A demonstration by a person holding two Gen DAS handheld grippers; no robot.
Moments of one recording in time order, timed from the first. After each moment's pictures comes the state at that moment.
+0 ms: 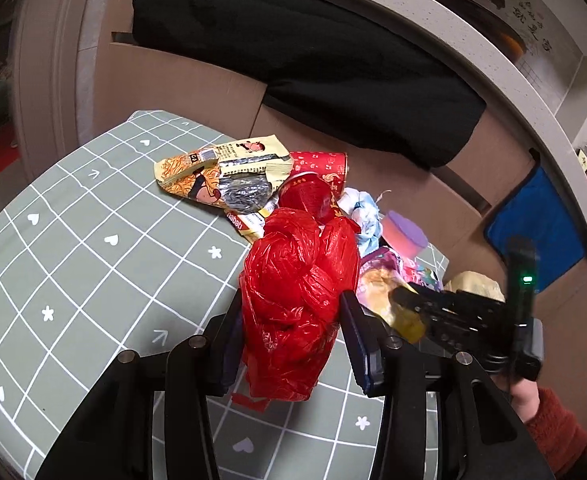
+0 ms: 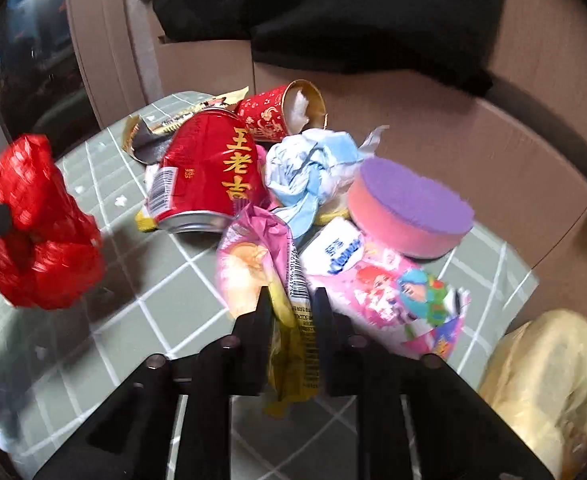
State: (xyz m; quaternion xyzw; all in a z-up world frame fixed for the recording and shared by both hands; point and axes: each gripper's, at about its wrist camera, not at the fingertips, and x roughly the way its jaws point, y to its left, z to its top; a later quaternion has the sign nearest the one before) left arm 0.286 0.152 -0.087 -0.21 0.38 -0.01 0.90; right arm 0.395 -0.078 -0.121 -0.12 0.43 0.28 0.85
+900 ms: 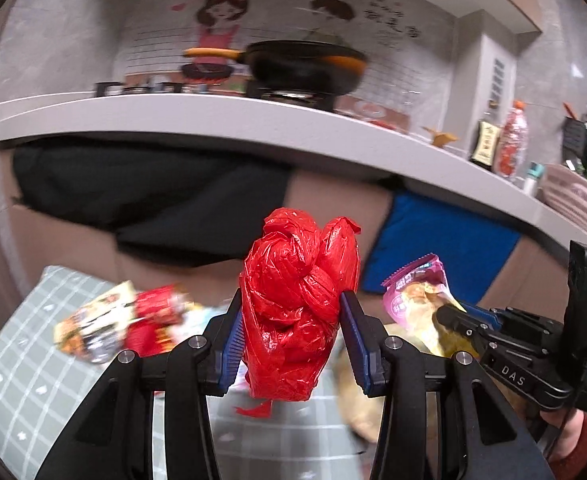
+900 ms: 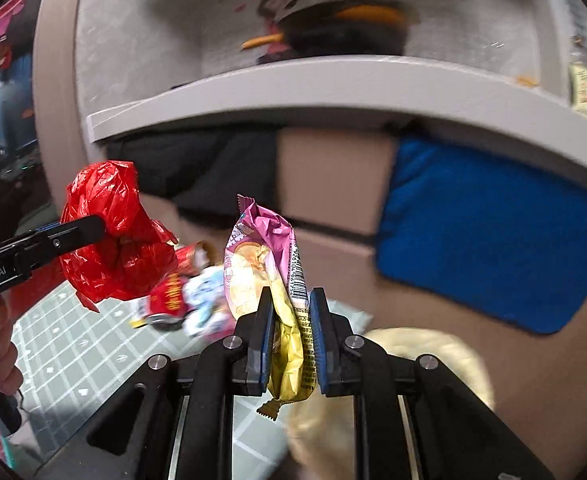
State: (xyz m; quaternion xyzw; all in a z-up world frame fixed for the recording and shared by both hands) left arm 0.322 -0.026 0.047 -0.08 0.24 -0.12 0.96; right arm 0.329 -0.242 0.043 -0.04 0.28 0.17 0.95
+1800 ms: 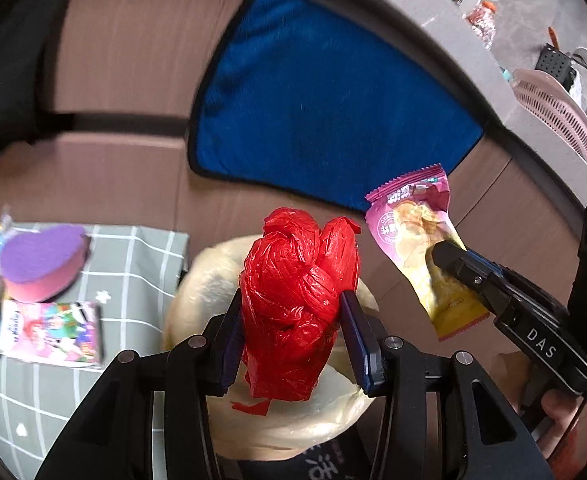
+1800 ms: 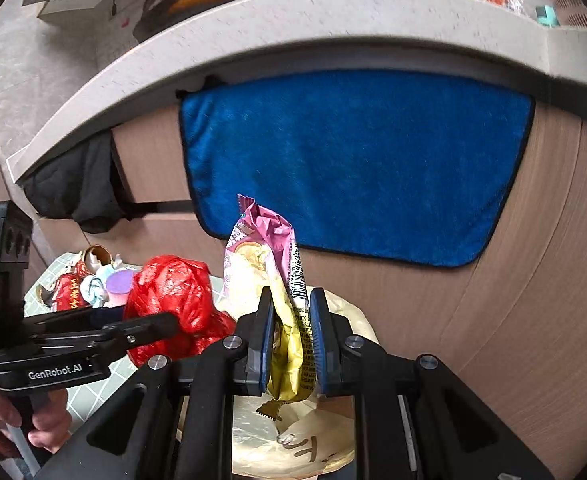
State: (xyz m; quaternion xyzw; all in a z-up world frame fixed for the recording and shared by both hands) left arm 0.417 -0.203 -0.063 -0.10 0.41 -0.28 0.86; right arm 0.351 -0.392 -0.005 0.04 0.32 0.05 0.95
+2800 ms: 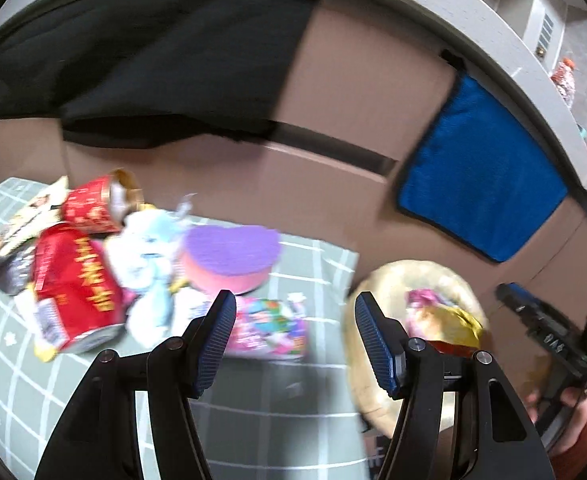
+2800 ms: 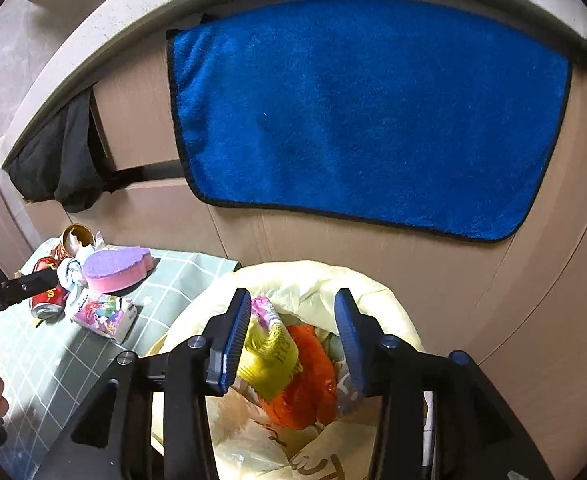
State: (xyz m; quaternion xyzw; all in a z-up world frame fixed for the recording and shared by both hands) left arm 0.405 -0.045 -0.067 -0.11 0.38 -0.11 0.91; right arm 0.383 -0.362 -0.049 0.03 0.34 0.04 0.94
